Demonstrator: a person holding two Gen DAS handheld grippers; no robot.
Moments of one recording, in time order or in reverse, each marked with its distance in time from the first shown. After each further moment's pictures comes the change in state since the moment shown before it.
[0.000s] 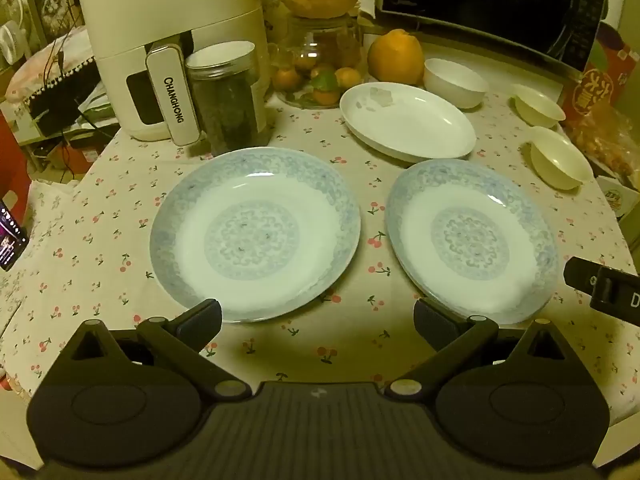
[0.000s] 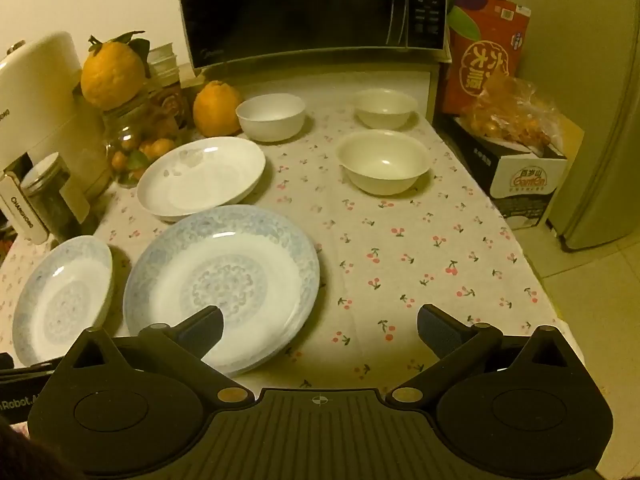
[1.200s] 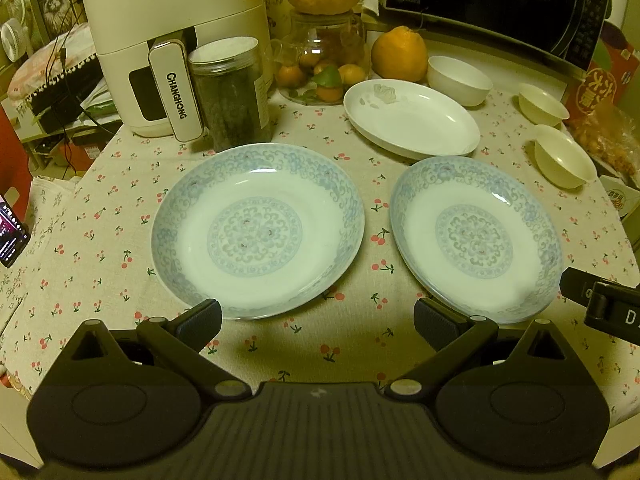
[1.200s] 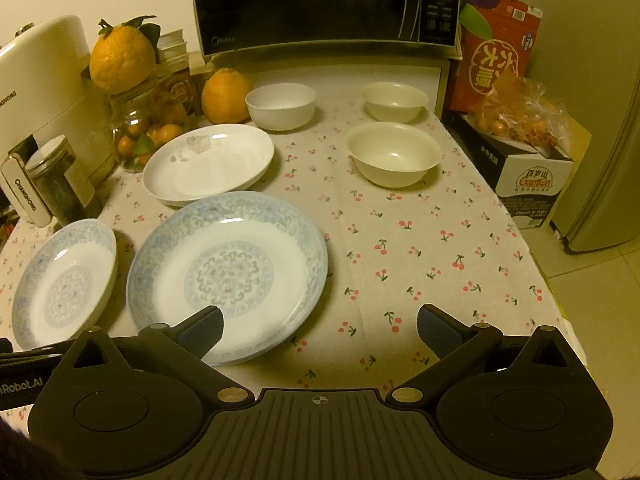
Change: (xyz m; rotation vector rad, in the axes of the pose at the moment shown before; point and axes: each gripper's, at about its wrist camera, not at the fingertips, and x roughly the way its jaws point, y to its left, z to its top) left arm 0.001 0.002 0.001 -0.009 0.007 0.002; right arm 0.002 0.006 -0.004 -0.022 0.025 0.021
